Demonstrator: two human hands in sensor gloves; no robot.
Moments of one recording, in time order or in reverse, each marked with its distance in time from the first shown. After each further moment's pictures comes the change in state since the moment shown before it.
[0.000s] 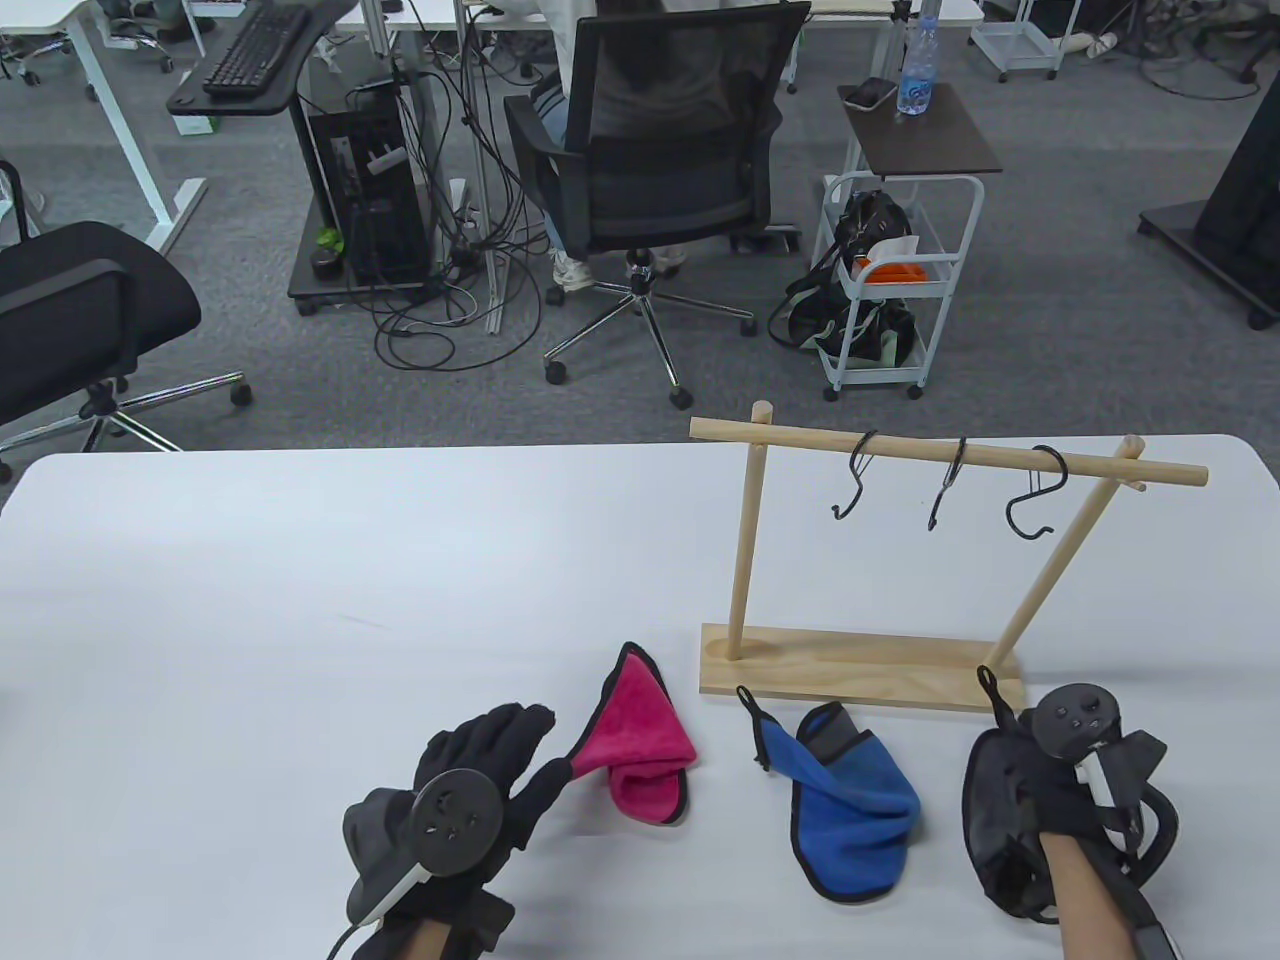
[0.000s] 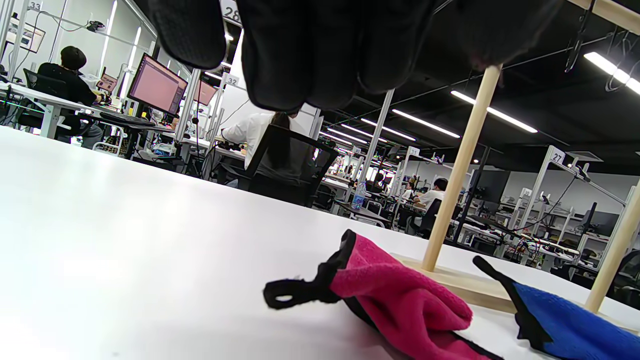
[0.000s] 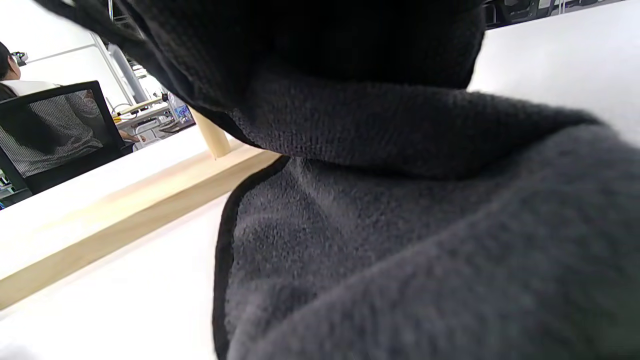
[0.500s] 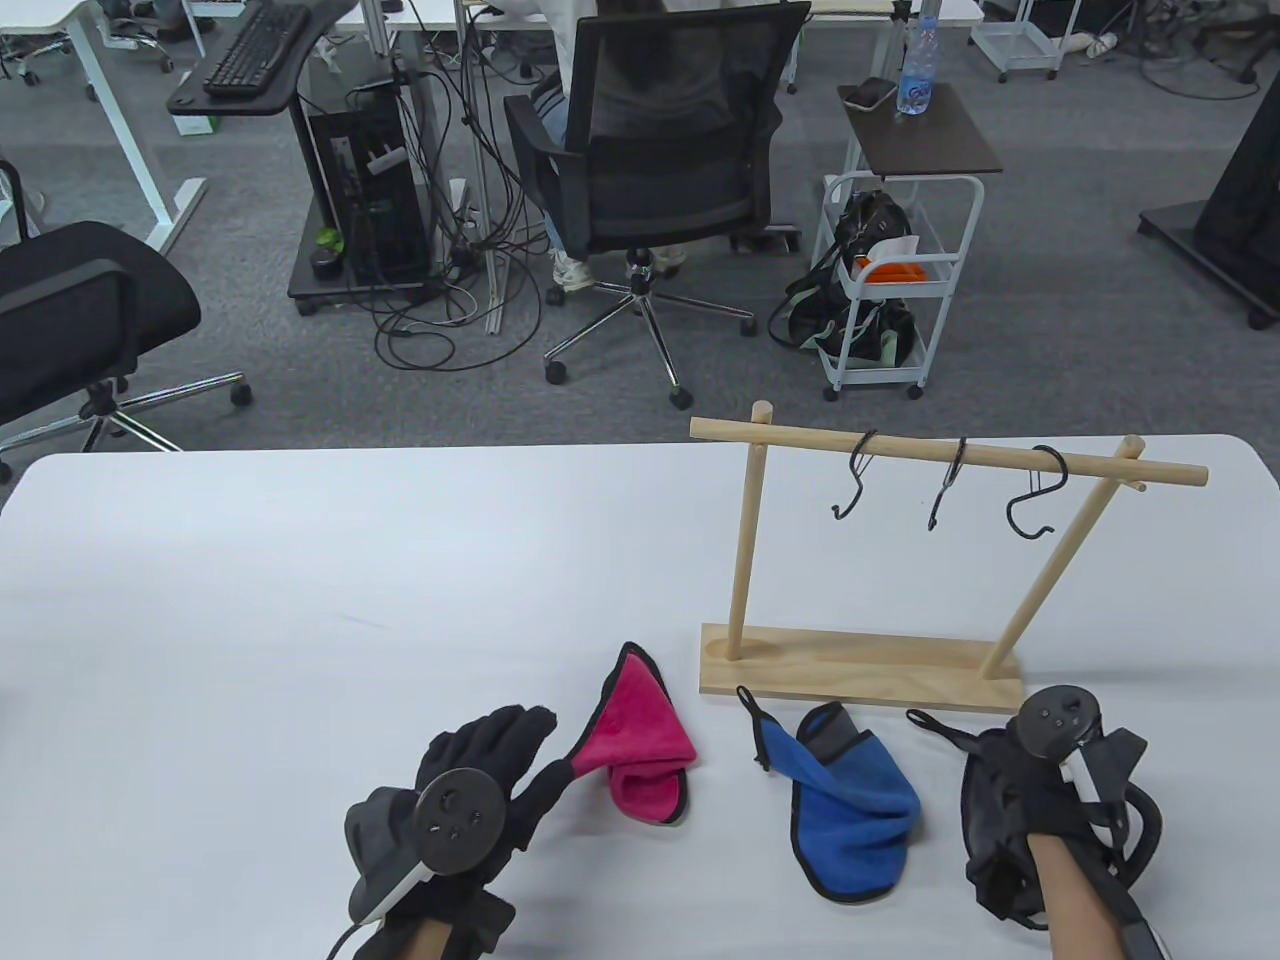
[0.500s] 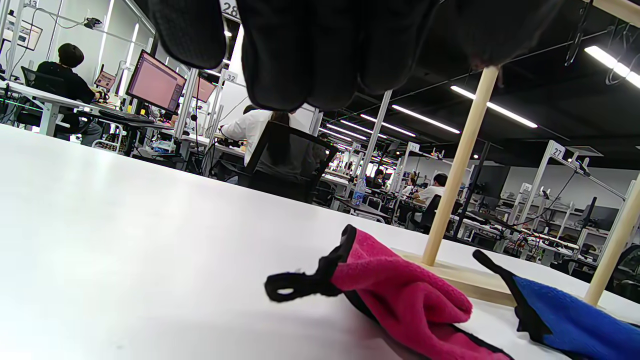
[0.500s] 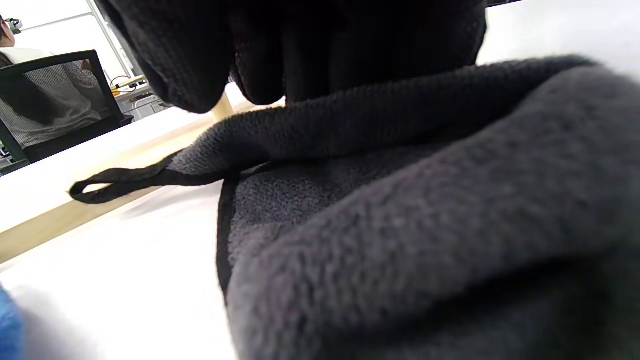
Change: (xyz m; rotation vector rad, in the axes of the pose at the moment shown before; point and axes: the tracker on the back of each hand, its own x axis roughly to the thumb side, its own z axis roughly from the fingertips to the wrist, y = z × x) left_hand 0.003 -0.001 -0.001 -0.028 -0.002 -0.017; right_hand 0.005 0.010 0.001 0.053 -0.009 0.031
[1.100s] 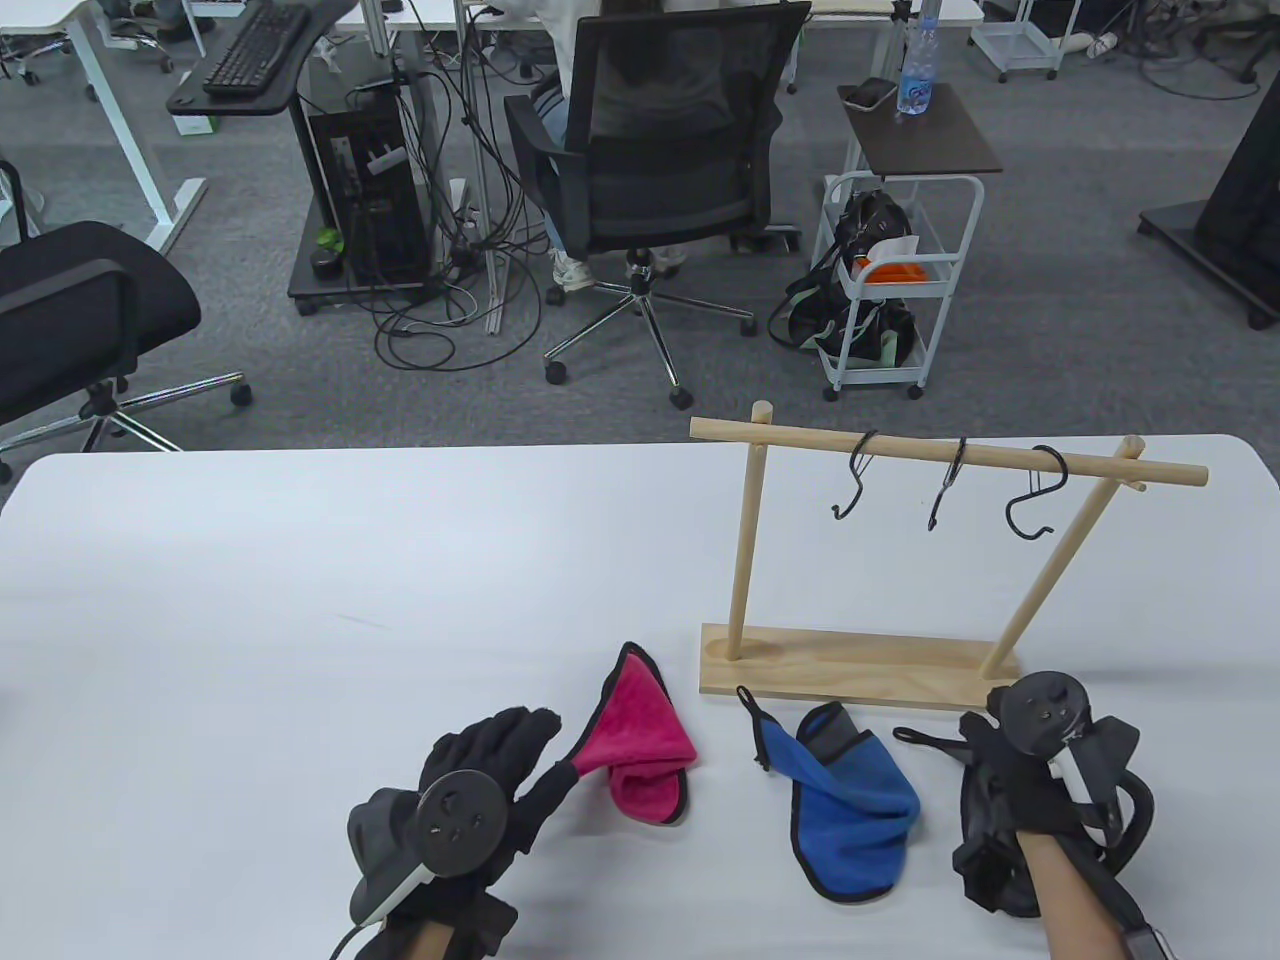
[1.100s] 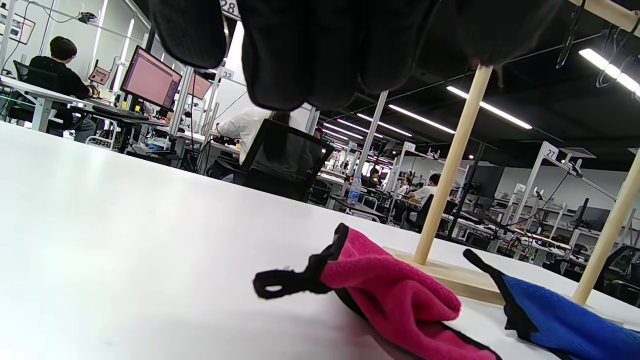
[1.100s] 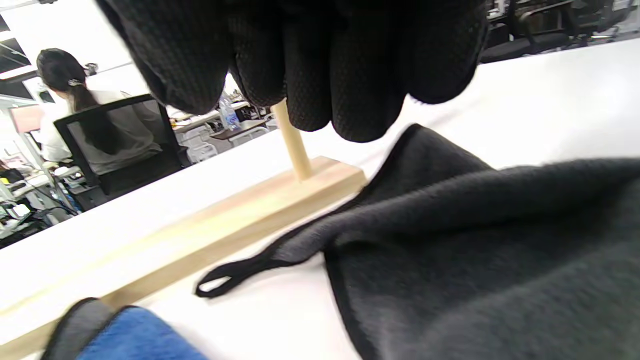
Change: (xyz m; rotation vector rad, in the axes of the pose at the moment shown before) left_hand 0.002 -0.001 0.000 -0.004 -0.012 0.013; right_hand 0.037 -0.033 0.035 -0.090 -0.149 -0.023
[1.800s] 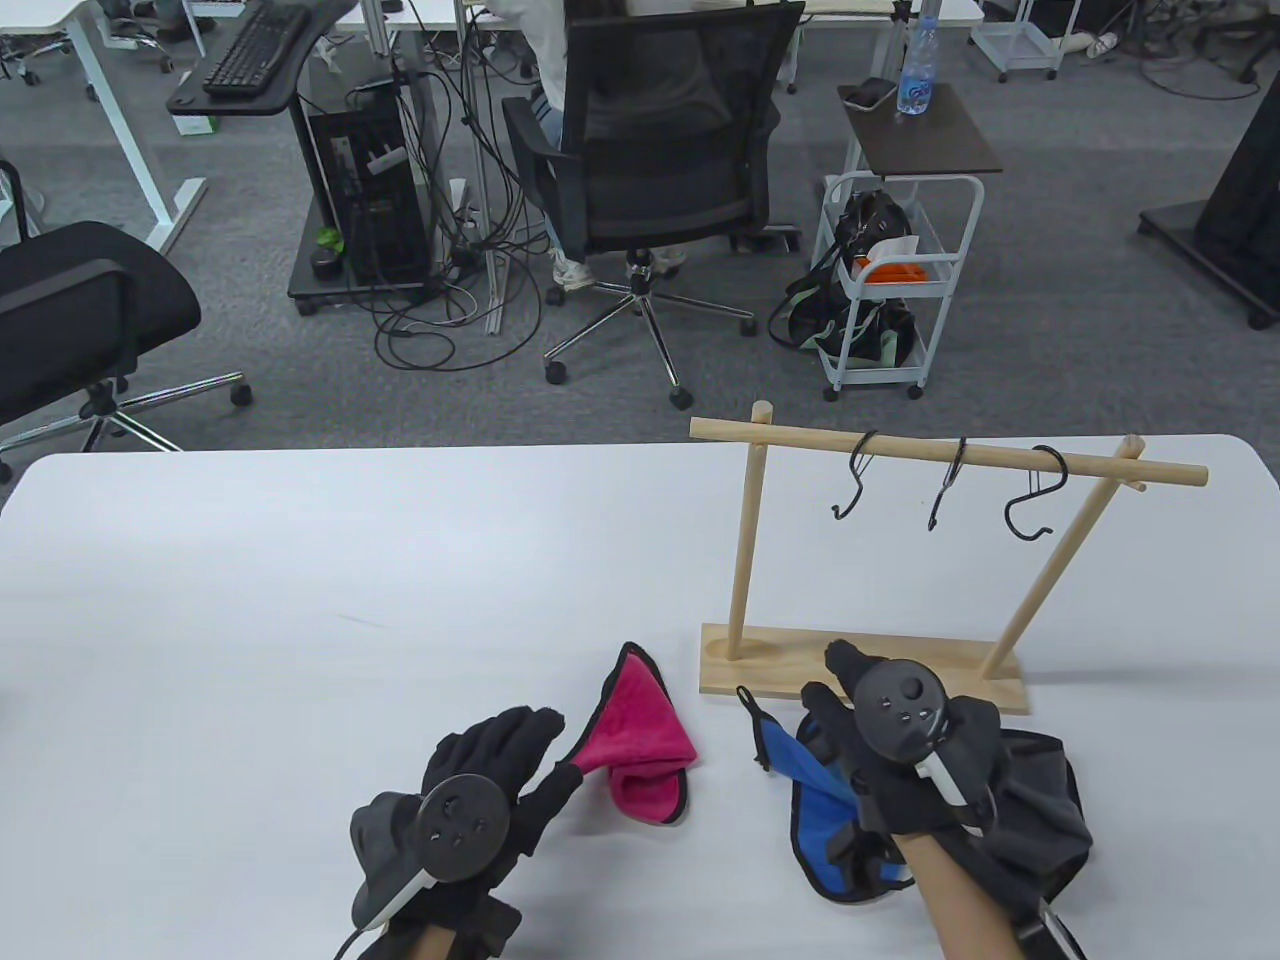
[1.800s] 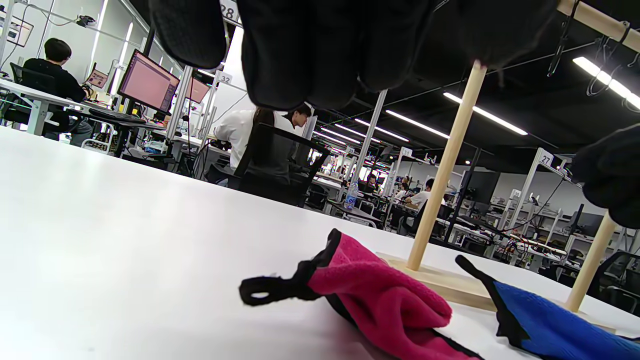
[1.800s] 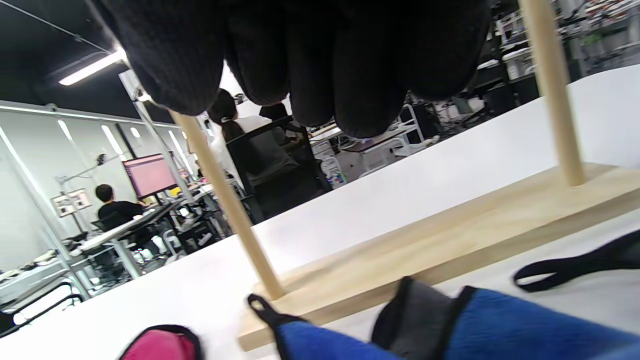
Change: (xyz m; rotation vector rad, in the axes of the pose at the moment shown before) left_hand 0.002 -0.002 0.002 0.017 -0.006 0.006; right_hand 0.119 0.001 0.065 -0.020 -0.392 -0.109
